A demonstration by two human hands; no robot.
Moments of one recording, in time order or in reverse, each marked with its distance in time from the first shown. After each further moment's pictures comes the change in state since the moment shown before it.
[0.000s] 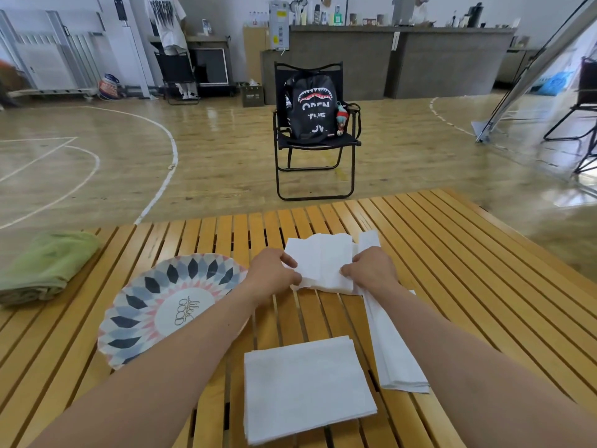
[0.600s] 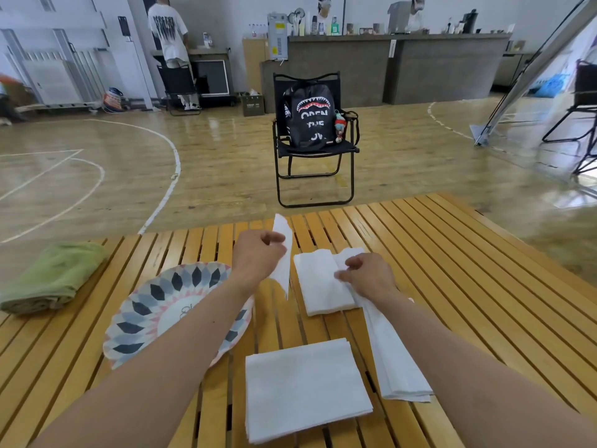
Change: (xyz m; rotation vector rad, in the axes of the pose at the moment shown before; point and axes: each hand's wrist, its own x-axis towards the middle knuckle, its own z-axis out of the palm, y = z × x) left_hand -0.012 0.017 -0.039 -0.380 0.214 0.014; right_hand -0.014 0.007 -0.007 0.134 -0.018 -0.143
